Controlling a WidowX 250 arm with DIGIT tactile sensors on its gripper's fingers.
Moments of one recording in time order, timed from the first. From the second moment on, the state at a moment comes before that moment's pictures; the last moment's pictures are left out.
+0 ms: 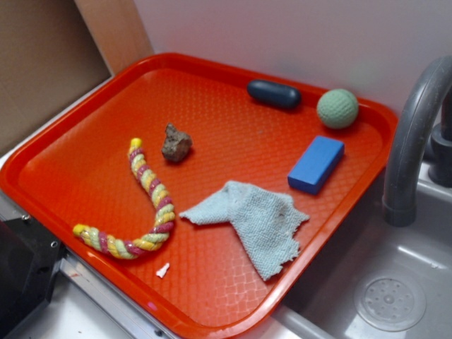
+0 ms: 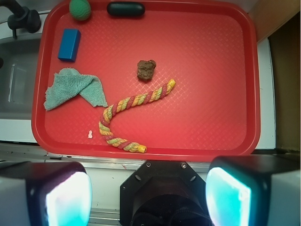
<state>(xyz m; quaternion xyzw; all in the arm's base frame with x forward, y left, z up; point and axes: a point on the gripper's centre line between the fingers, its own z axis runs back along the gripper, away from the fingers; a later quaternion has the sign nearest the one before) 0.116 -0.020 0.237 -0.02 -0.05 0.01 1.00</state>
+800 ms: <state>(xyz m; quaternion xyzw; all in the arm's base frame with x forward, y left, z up) 0.156 -0.116 0.176 0.02 -0.15 -0.25 0.96</state>
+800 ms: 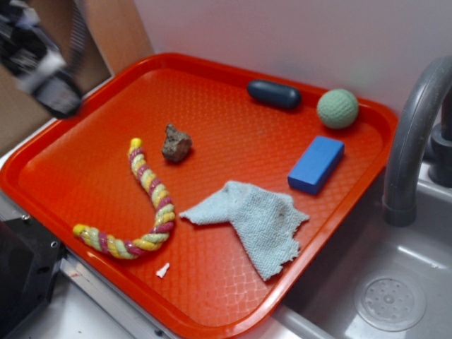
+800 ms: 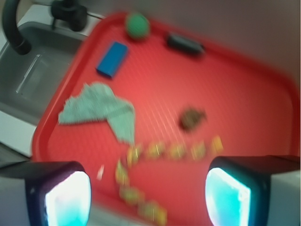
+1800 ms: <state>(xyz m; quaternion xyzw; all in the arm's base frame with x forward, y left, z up) 0.147 -0.136 0.141 -0.01 -0.16 -0.47 0.86</state>
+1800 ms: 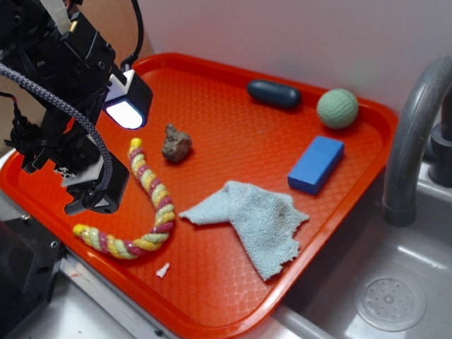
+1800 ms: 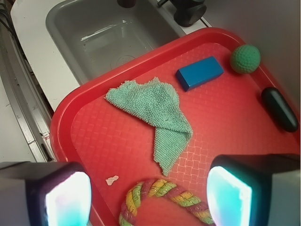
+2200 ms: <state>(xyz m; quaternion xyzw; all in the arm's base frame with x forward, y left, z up) 0.186 -0.163 0.083 0.00 -0.13 -0.52 0.85</state>
